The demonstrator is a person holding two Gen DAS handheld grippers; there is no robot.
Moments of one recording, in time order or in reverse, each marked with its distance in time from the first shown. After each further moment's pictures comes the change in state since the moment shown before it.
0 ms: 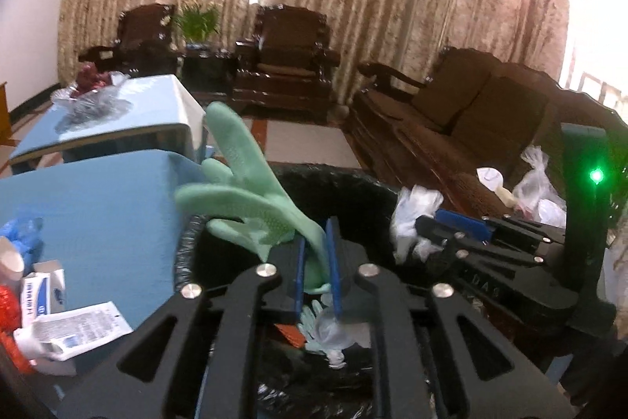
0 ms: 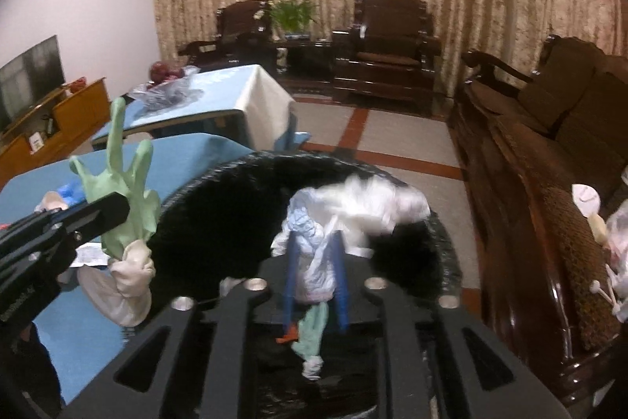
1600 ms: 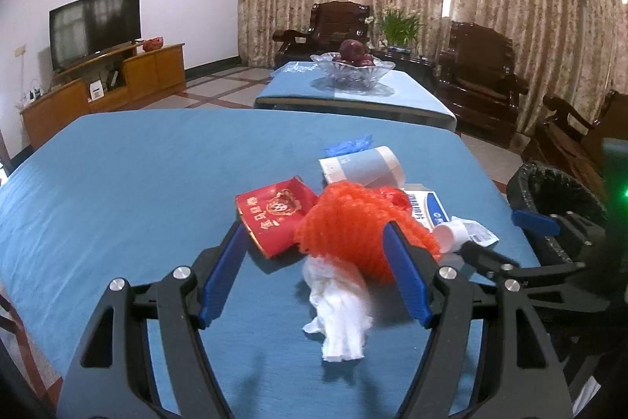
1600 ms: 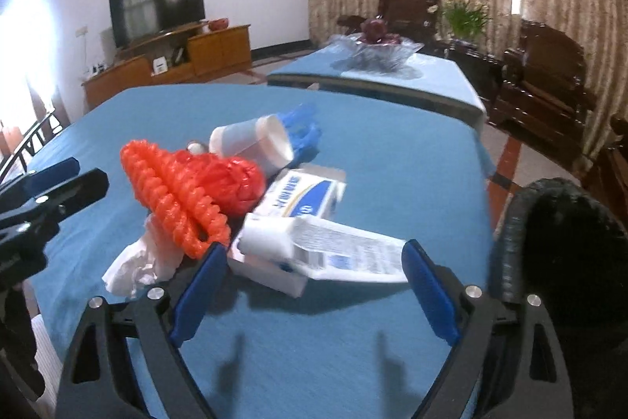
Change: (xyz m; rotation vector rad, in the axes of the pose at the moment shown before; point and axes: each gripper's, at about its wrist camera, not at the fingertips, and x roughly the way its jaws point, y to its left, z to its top) left arm -0.232 0.223 -0.091 -0.243 -0.036 0.648; right arm 0.017 0.309 -0.049 -0.369 0.043 0.437
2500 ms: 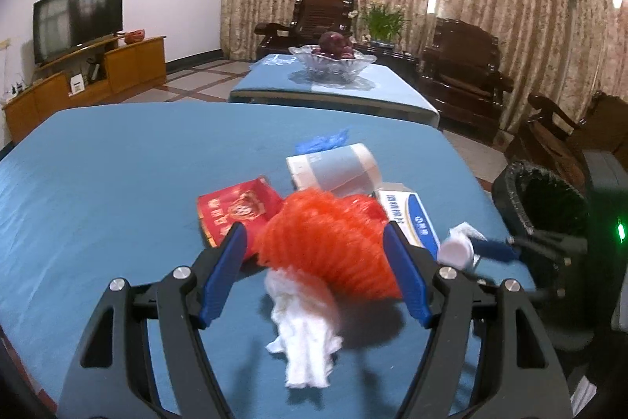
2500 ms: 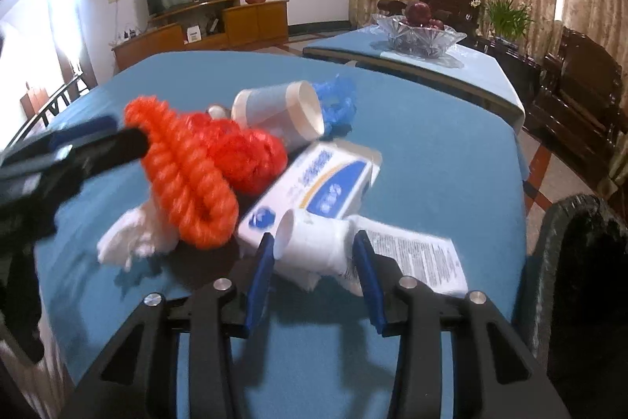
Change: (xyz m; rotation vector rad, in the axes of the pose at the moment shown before) left arm 0.031 -0.022 0.001 0.001 0.024 -0.087; right arm 0.006 -0.001 -0.017 -0.102 0.077 0.100
